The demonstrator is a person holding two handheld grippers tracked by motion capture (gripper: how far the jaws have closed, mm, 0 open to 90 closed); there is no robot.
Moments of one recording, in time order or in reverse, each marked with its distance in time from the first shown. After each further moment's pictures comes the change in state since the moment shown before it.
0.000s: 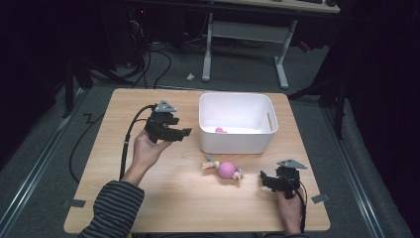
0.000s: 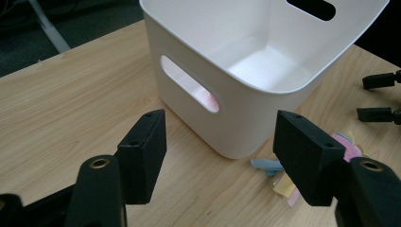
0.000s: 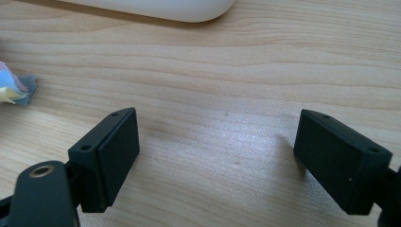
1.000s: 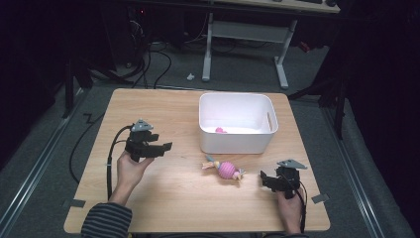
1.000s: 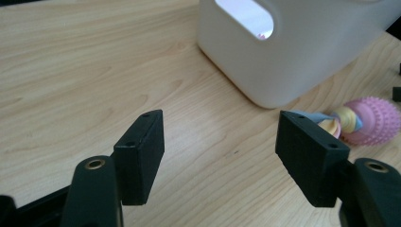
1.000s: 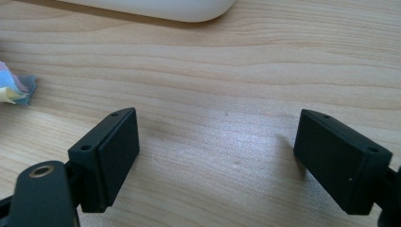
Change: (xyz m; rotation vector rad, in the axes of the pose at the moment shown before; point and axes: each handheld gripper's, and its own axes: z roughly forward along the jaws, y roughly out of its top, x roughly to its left) left arm 0.021 -0.074 -0.015 0.016 0.072 -0.133; right arm 0.000 0.000 0.000 0.000 0.000 0.000
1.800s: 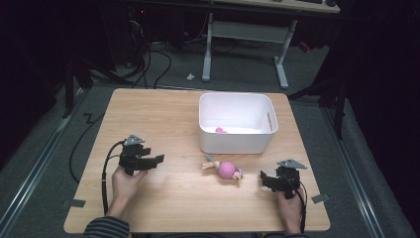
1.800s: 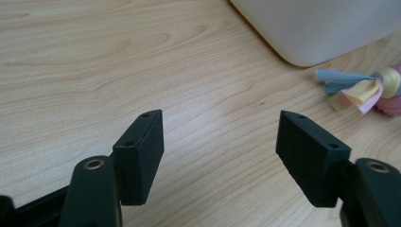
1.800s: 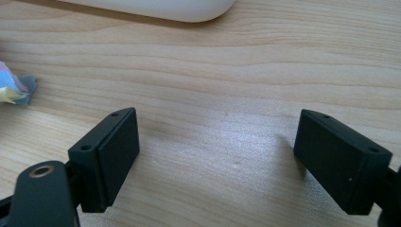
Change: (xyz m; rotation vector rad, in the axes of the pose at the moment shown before) left arm 0.015 -0.053 0.006 0.021 0.025 -0.119; right arm 0.000 0.000 0.000 0.000 0.000 0.000
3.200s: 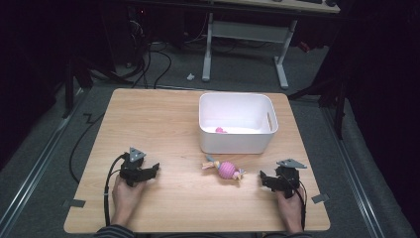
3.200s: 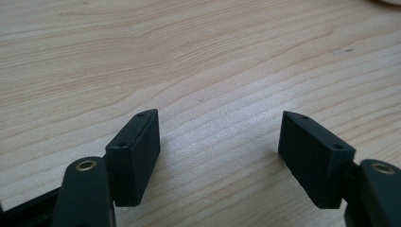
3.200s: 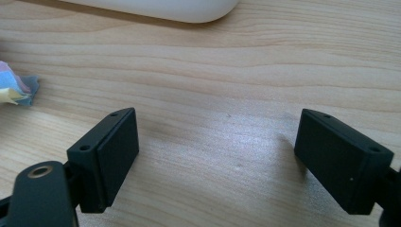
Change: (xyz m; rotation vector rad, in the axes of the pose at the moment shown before) left arm 0.002 -0.043 0.022 -0.002 0.227 0.090; right arm 0.000 0.001 0.001 0.001 0.008 -0.004
